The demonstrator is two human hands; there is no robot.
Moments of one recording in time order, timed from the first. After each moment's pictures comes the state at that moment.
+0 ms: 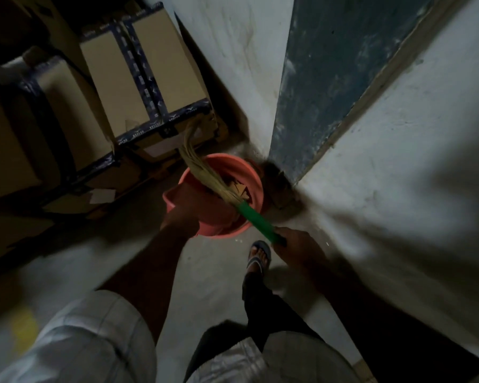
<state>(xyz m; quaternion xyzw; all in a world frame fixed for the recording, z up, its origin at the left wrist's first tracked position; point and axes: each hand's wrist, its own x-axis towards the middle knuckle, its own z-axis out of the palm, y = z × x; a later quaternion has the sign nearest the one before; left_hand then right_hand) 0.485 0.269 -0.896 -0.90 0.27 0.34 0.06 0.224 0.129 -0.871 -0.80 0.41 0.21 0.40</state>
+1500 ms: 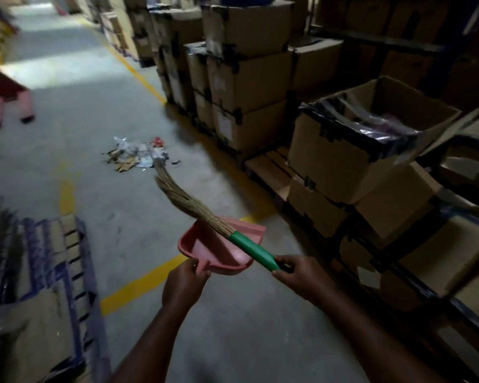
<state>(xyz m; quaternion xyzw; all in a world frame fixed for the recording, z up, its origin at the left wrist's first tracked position) 0.253 0.855 -0.733 -0.82 -0.47 -0.10 -0.31 0.442 0.645 -0.675 -0.87 -0.32 0.26 0.26</state>
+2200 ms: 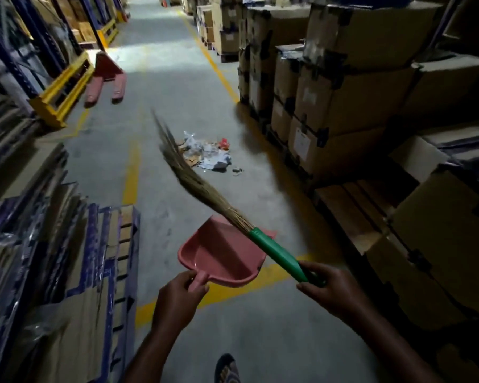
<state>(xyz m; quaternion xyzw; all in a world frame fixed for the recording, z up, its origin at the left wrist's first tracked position) 0.242 1.107 -0.736 -0.70 -0.58 -0.19 -0.36 0.541 0.944 -0.693 -0.82 -0.44 0.24 0.27</state>
